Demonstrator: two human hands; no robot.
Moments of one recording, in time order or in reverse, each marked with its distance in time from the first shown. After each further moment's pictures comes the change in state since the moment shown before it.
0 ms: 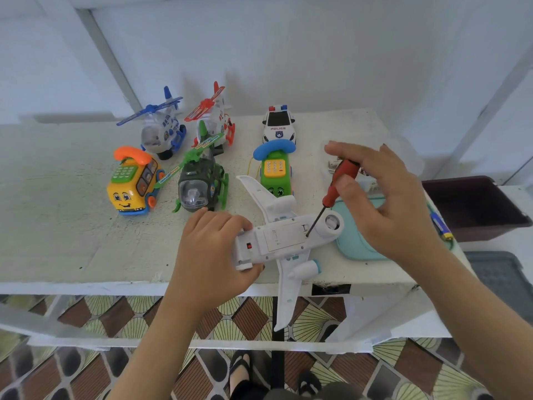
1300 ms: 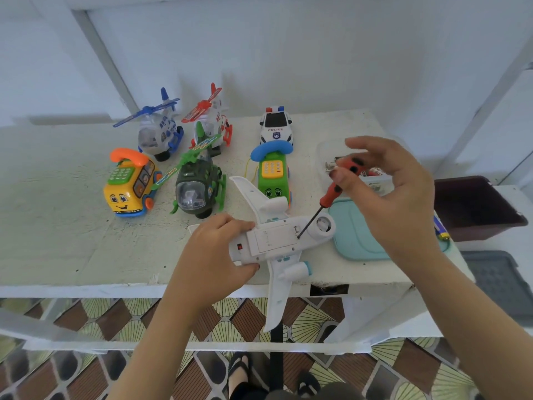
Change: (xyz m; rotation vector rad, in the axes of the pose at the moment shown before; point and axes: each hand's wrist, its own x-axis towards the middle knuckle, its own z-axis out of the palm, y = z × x) left_hand 0.001 0.001 0.002 -0.221 -0.122 -0.131; right_hand 0.000 0.007 0.003 0.122 0.186 0.188
